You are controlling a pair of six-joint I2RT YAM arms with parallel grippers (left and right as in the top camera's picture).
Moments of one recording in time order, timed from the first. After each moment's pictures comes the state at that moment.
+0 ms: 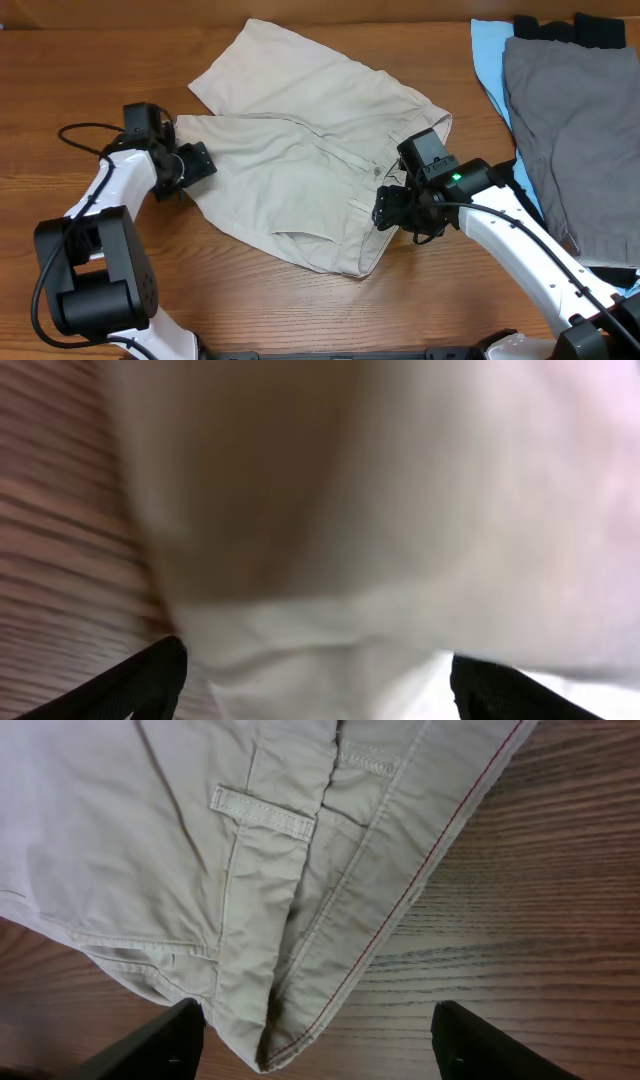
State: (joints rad) left arm 0.19 1.84 1.12 -0.55 0.16 -0.32; right arm 0.43 1.48 1.06 -0.94 -0.21 0.57
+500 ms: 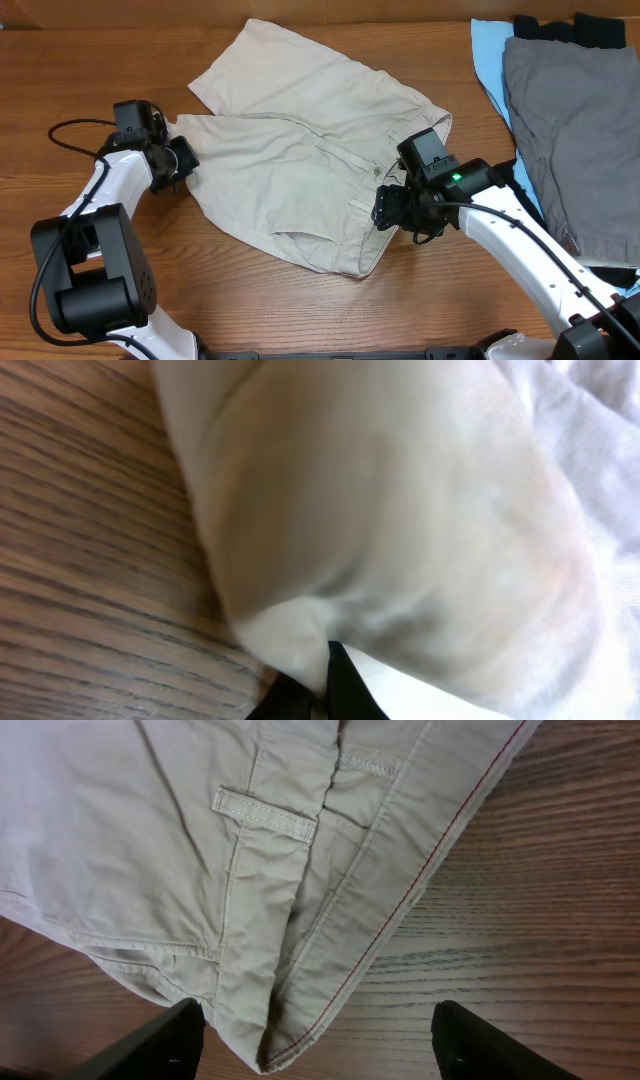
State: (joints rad) left arm 0.21 1.85 1.12 -0.45 0.15 -0.31; right arm 0.43 1.48 1.06 -0.94 -0.21 0.57
